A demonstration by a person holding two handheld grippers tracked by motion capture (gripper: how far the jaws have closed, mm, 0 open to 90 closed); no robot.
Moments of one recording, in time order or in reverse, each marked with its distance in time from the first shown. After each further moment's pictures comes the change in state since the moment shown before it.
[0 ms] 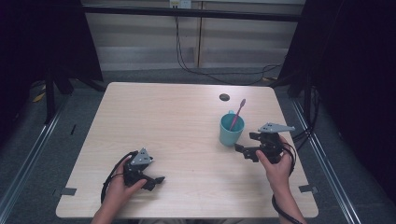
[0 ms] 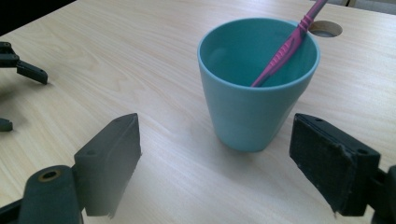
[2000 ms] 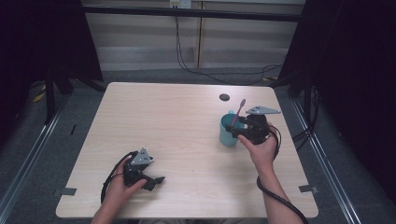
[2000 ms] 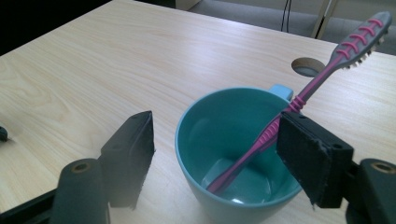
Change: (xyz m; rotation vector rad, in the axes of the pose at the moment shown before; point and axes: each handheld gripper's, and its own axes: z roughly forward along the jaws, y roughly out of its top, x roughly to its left) left arm 0.000 0.000 0.000 -0.002 0.000 -0.001; right arm -0.001 0.046 0.041 -0.048 -0.076 0.022
